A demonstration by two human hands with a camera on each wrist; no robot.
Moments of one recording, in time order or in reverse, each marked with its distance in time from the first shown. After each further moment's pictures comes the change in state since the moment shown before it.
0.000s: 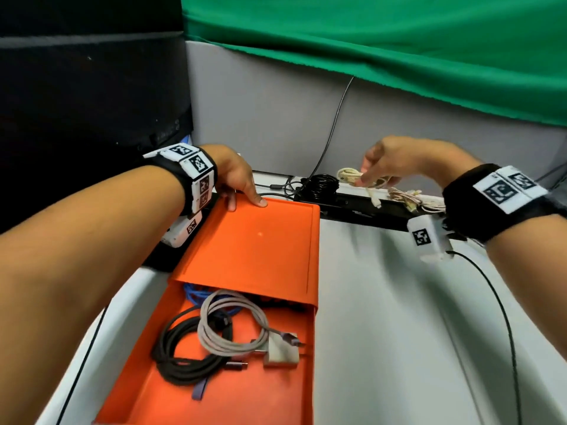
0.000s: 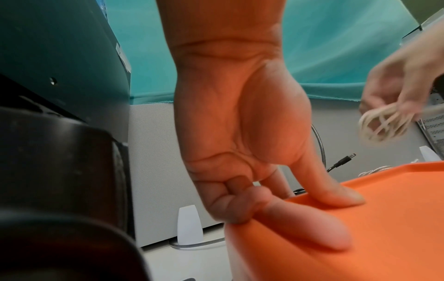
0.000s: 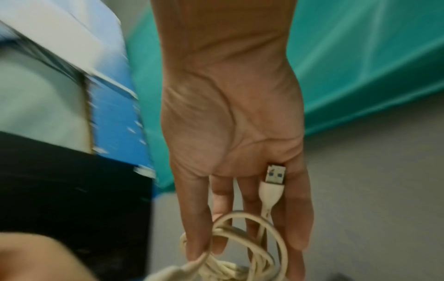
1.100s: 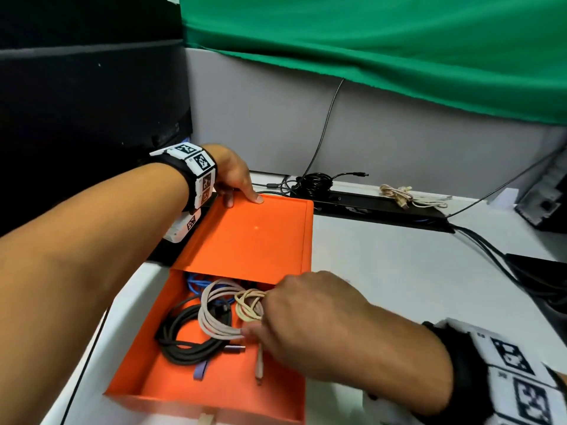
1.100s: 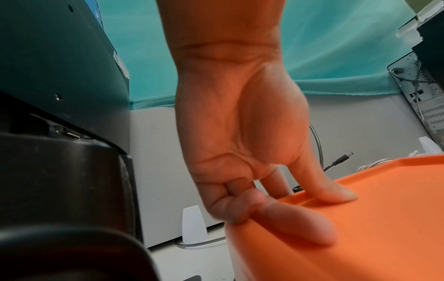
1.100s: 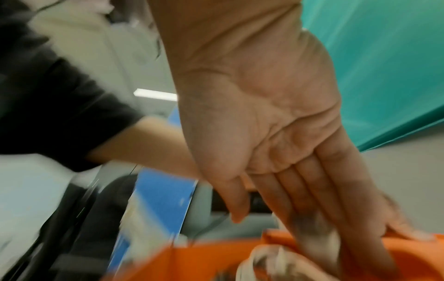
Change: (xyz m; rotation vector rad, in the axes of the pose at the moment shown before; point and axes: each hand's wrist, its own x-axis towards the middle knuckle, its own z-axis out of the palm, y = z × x) left_hand -0.008 0.002 0.004 0.041 0.034 -0.024; right_hand -0.209 -0.135 0.137 -0.425 -0.110 -0.412
